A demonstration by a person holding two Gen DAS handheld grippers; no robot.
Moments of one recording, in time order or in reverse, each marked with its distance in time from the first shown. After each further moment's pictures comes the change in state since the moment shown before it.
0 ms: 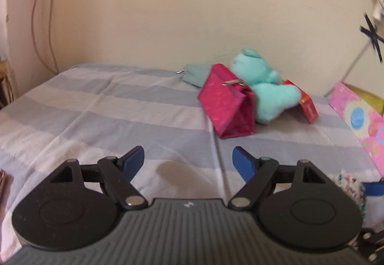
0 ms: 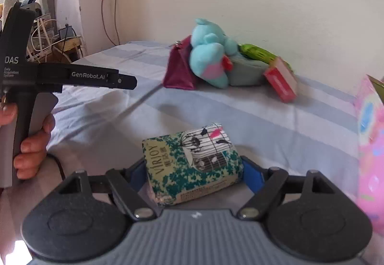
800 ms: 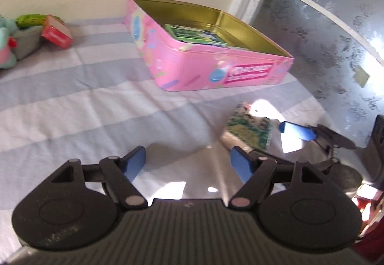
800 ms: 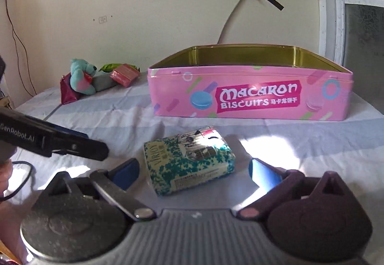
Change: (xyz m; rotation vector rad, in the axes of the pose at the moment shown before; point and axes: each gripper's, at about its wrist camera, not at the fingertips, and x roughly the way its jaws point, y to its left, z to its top) left arm -0.063 -0.192 -0.040 0.188 0.338 -0.714; right arm -0.162 -0.085 -0.134 0.357 -0.166 -0.353
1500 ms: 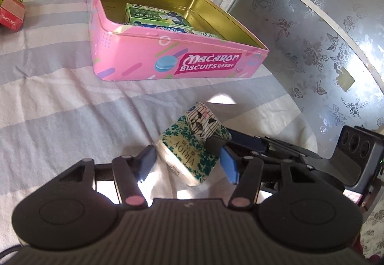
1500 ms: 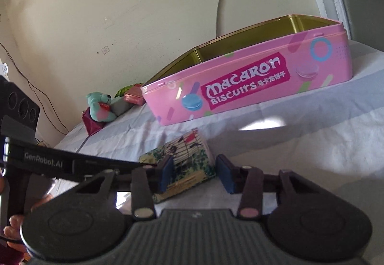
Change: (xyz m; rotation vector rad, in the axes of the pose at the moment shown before) left arm 0.031 -0.038 0.007 -0.063 0.081 -0.107; right arm 0.006 -0.055 -0.004 0.244 0.012 0.219
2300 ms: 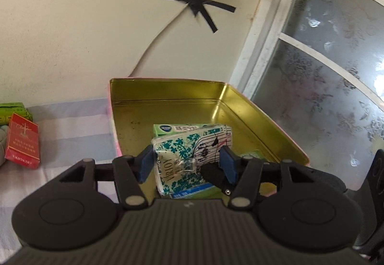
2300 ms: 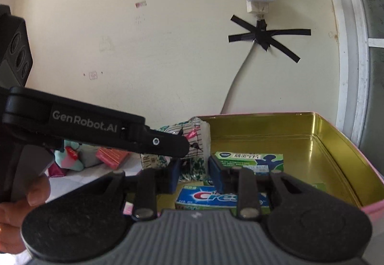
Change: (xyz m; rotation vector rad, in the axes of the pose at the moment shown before) left arm 0.013 0.010 0.141 0.069 -0.280 0.169; right arm 0.090 0.042 0.116 -0.271 -0.170 -0.166
